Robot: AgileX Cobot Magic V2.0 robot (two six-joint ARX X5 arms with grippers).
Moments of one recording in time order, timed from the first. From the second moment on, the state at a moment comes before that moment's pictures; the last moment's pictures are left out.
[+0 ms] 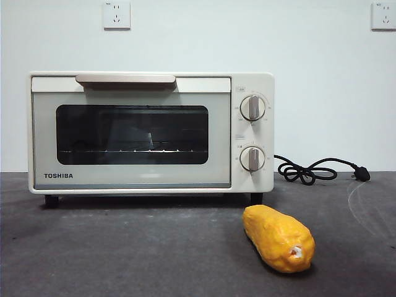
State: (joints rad) left arm -0.07 0.34 0.45 -0.37 0.45 -0.38; right arm -0.09 0.23 0.33 -0.11 -0.69 0.59
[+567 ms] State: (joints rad) left arm -0.12 0.78 0.93 -0.67 0.58 -0.17; right arm 0.09 0.67 0.87 -0.63 -0.78 0.28
